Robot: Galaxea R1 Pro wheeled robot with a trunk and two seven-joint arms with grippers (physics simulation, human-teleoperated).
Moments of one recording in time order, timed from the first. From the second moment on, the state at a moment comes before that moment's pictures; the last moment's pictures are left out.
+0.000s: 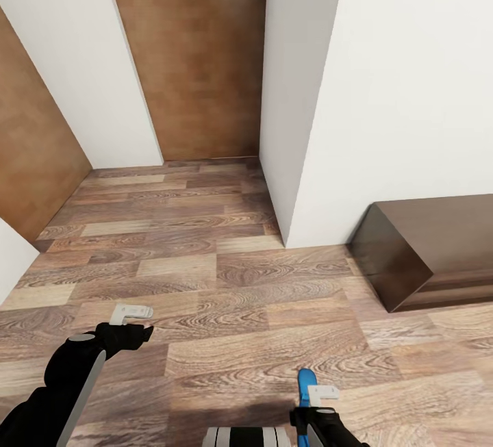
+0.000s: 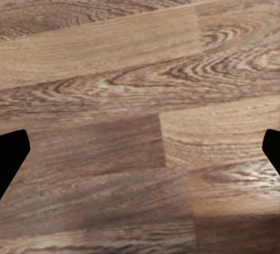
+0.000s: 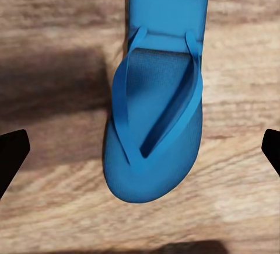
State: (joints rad) left arm -0.25 0.16 0.01 -1.59 0.02 0.93 -0.04; right arm -0.43 0.14 0.02 -0.40 -0.01 0.26 -0.22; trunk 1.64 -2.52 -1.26
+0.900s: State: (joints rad) left arm -0.25 0.16 0.01 -1.59 0.02 0.93 -0.04; right arm -0.48 0.14 0.02 -0.40 -0.01 0.26 -0.22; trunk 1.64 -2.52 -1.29
